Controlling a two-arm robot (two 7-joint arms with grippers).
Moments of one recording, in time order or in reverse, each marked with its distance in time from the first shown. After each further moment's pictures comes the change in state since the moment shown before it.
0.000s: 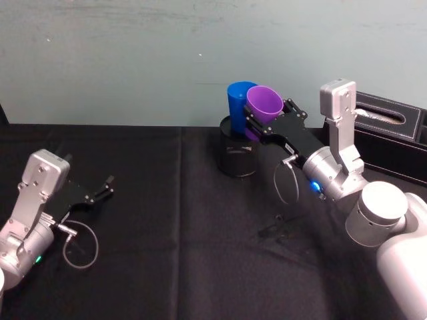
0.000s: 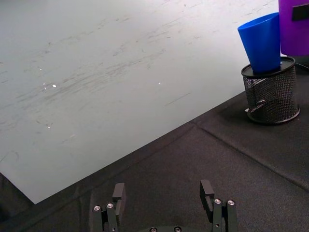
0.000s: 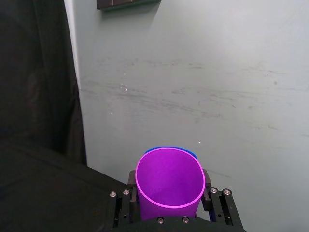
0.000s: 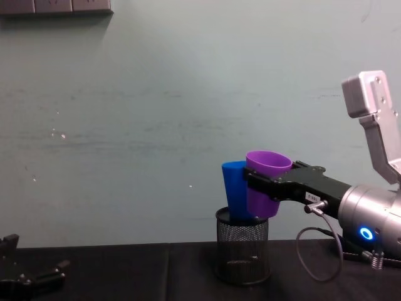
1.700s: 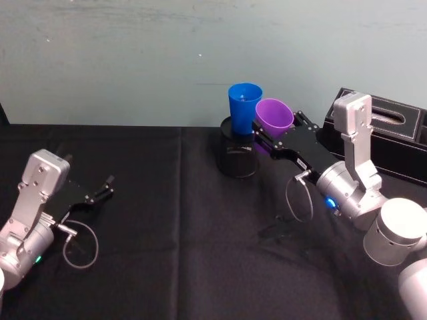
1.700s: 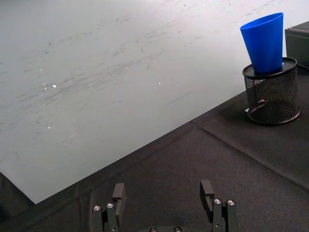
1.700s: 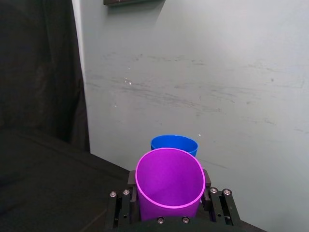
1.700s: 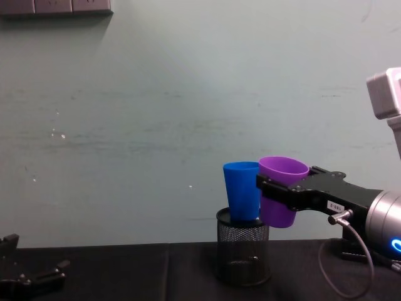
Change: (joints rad) left arm 0.000 0.000 0.000 0.000 0.000 0.000 0.000; right arm -0.140 0.078 -0.003 -0.229 0.005 0.087 -0.018
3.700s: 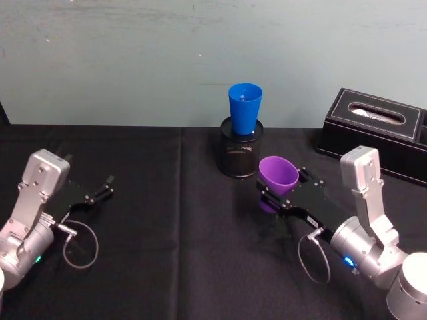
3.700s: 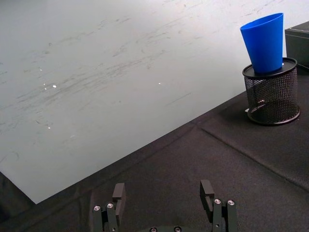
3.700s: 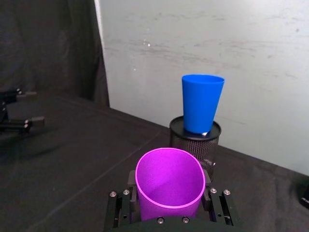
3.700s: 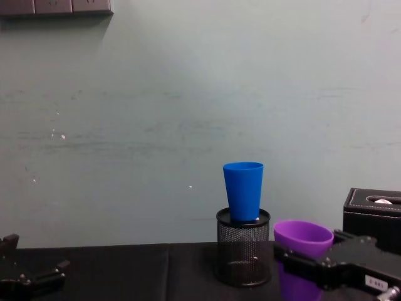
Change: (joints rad) left arm 0.000 0.000 0.000 0.000 0.000 0.000 0.000; right arm -0.231 0.118 -0.022 -0.227 0.038 0.099 0.004
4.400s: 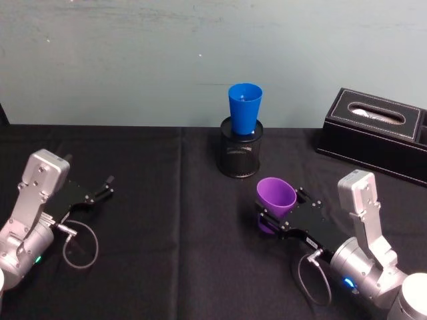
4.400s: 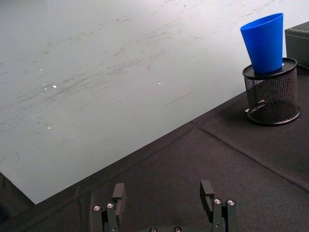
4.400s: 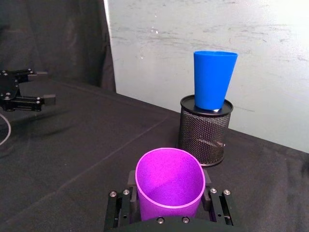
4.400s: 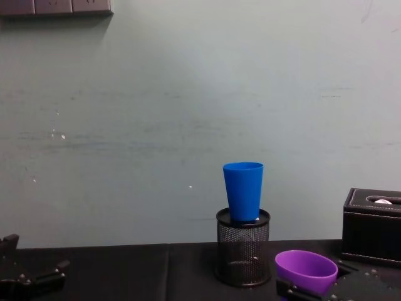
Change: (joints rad) left arm 0.000 0.000 0.000 0.000 0.000 0.000 0.000; right arm -0.037 0.012 -0.014 0.032 0.000 -0.049 0.021
